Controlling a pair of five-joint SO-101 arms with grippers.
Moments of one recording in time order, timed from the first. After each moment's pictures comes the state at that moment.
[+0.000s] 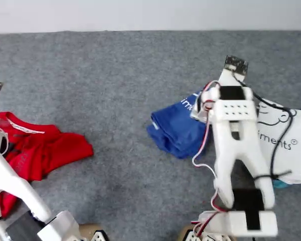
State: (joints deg) left arm -46.8 -14.8 11.4 92.1 -37.3; right arm -3.3 -6.2 10.9 76.3 -19.9
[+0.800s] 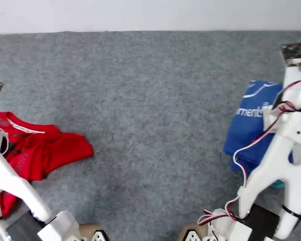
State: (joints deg) left arm -46.8 -14.8 11.4 92.1 -37.3; right arm 25.4 -13.8 -10.5 97.5 28.2
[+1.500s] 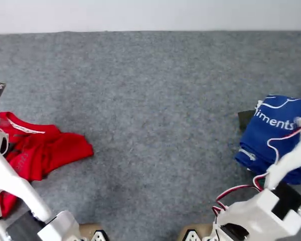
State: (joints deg) left arm -46.8 -14.8 11.4 92.1 -39.8; right arm 40.5 5.7 -14.7 81.5 43.5
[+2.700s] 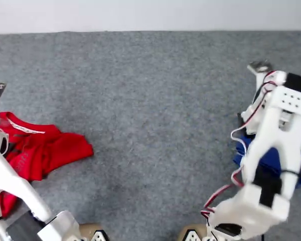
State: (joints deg) left arm -46.8 -14.8 11.4 92.1 -39.9; right arm 19.4 4.0 -12.0 100.3 30.4
